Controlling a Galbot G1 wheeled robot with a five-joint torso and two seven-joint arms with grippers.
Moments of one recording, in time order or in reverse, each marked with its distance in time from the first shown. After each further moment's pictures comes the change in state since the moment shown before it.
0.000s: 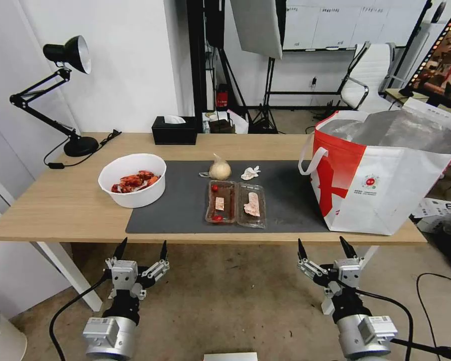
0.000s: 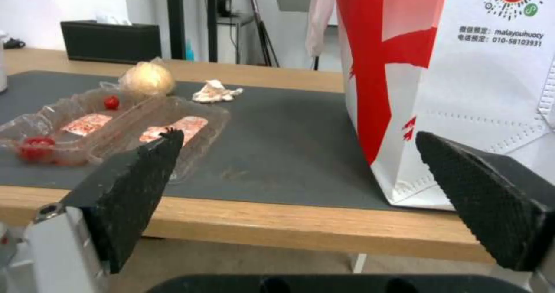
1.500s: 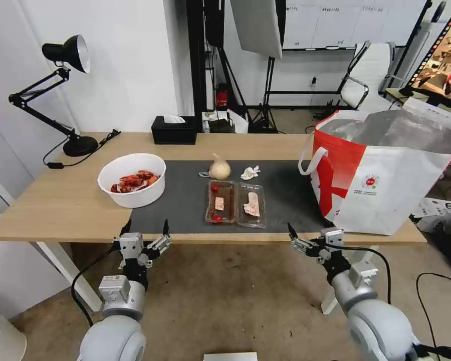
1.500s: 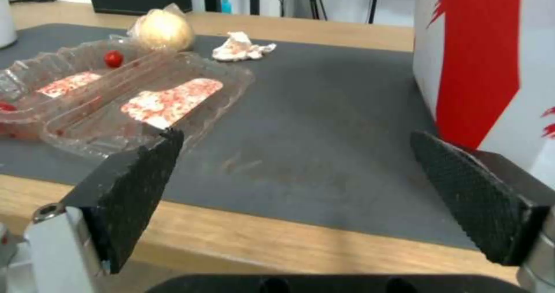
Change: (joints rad) left arm -0.250 0.216 0.142 0.086 -0.197 0.156 -0.291; right arm 0.339 -0.408 -0.117 -0.208 0.381 -0.189 0.114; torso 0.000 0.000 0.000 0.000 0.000
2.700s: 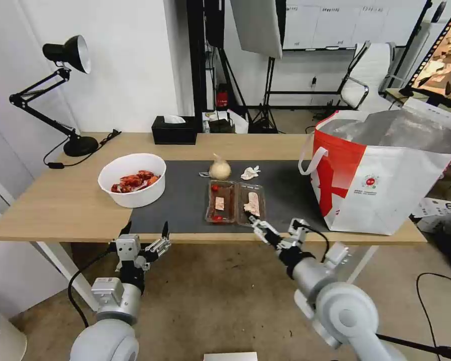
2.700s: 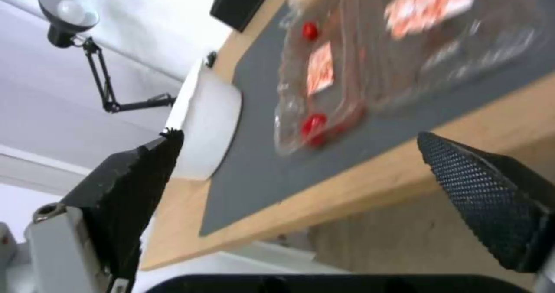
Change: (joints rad) left arm 0.045 0.040 -0.026 -0.049 -0.072 0.012 0.009; right arm 0.179 0.100 -0.245 0.126 0.994 -0.091 0.376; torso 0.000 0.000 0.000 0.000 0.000
